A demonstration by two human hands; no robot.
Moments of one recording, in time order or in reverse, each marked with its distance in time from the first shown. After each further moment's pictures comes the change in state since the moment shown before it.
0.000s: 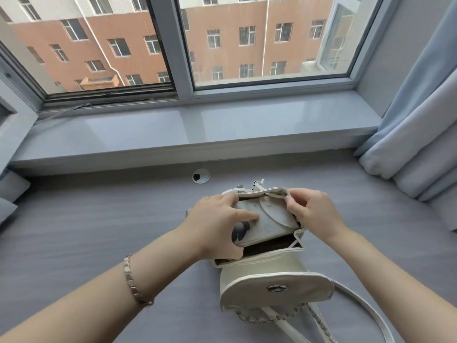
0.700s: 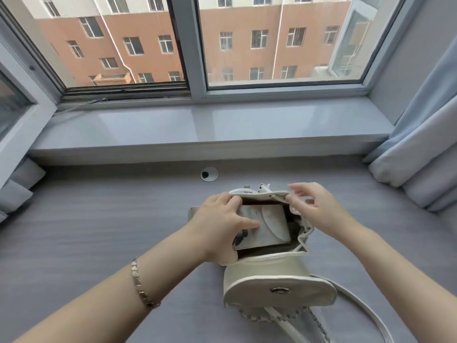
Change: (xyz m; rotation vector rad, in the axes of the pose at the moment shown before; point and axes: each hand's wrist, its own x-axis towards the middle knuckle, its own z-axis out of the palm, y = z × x) left_hand -0.014 0.000 0.005 0.121 -0.035 0.003; right_hand 0.006 -0.013 -0.008 -0.002 -0.126 0.089
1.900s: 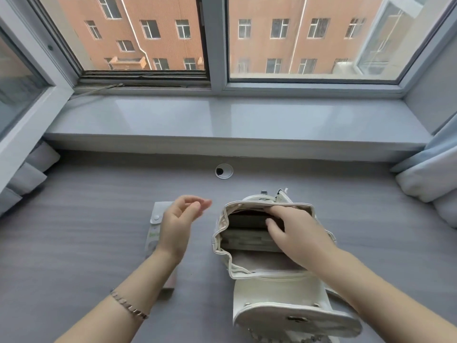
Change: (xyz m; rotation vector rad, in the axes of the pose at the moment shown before) left_hand -0.028 -0.056 0.062 -1.540 0.677 -0.745; right_hand -0.006 -0.055 0.057 -0.359 -0.125 -0.133
